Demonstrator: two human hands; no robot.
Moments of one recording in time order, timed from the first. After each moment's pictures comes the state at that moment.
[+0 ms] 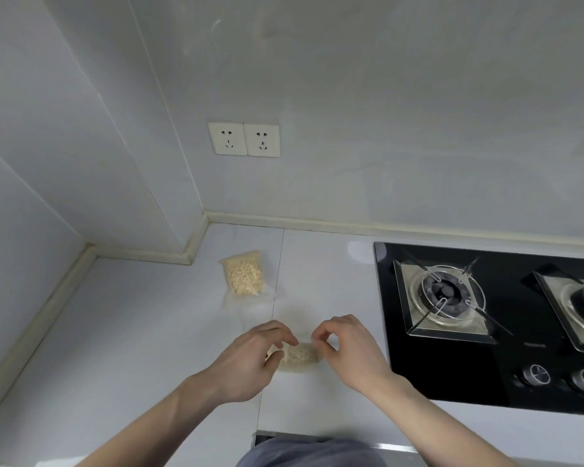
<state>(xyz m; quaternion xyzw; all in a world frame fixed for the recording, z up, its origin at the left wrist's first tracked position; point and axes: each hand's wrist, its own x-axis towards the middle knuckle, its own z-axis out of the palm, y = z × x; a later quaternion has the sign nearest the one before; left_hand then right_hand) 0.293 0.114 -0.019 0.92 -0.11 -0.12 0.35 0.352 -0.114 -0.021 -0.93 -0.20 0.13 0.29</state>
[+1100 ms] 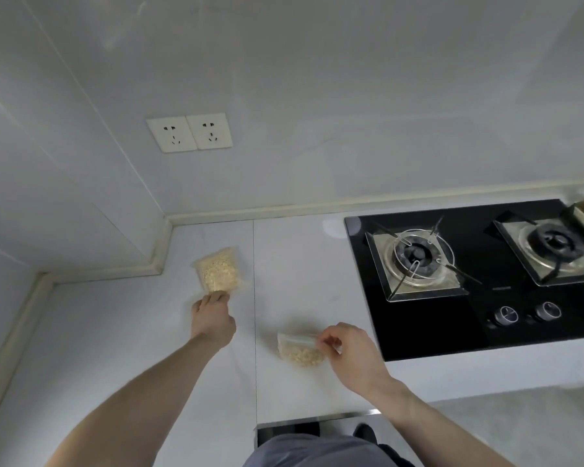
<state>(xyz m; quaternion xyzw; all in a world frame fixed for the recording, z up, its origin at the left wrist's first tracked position) 0.384 0.166 -0.131 0.99 0.09 -0.12 0.07 0.317 -0.141 -0.065 -0.92 -0.05 0.14 0.35</state>
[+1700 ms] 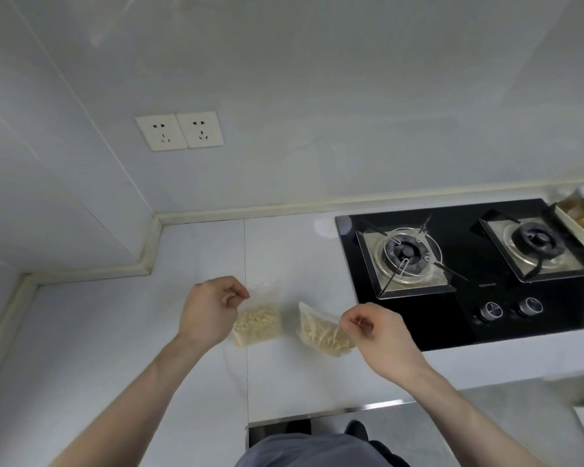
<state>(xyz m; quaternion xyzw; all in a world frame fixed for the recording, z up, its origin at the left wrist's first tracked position) 0.359 0.127 -0.003 0.93 0.07 -0.01 0.36 0.318 -0.184 0.009 -0.90 0.01 0.11 0.42</state>
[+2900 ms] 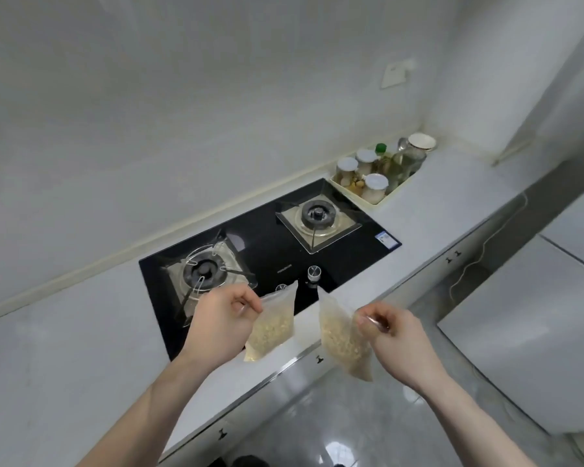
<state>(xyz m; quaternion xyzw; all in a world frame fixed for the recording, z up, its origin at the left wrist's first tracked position) 0.300 -0.342 0.076 0.89 -0.17 -0.08 0.40 0.158 -0.581 0.069 -0.83 0.26 -0.06 0.48</state>
